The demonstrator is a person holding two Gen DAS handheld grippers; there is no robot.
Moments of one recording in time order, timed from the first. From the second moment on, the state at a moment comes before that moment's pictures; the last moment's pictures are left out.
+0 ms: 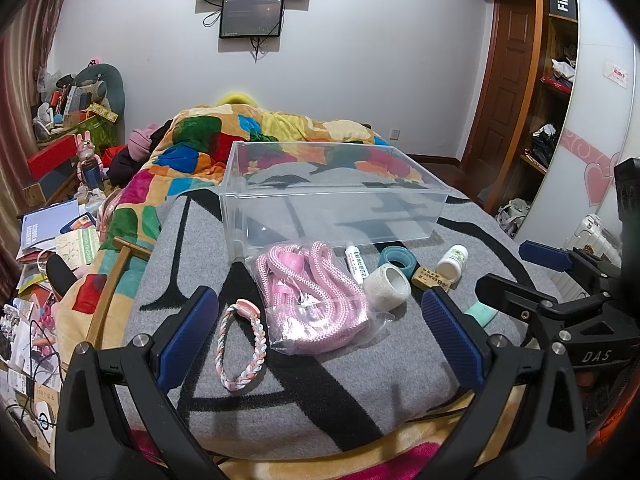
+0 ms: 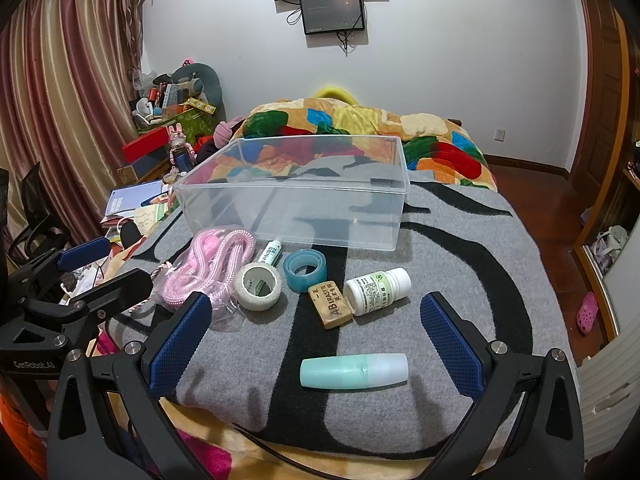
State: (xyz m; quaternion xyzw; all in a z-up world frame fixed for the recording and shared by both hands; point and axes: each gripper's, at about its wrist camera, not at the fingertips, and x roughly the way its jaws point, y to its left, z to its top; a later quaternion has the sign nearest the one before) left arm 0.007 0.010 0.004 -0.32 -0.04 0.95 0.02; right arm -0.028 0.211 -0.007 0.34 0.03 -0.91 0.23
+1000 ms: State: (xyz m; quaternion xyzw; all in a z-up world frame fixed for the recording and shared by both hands) left arm 0.009 0.010 -0.003 -0.33 -0.04 0.94 0.04; right arm -0.029 0.210 -0.008 0.34 0.02 -0.91 0.23
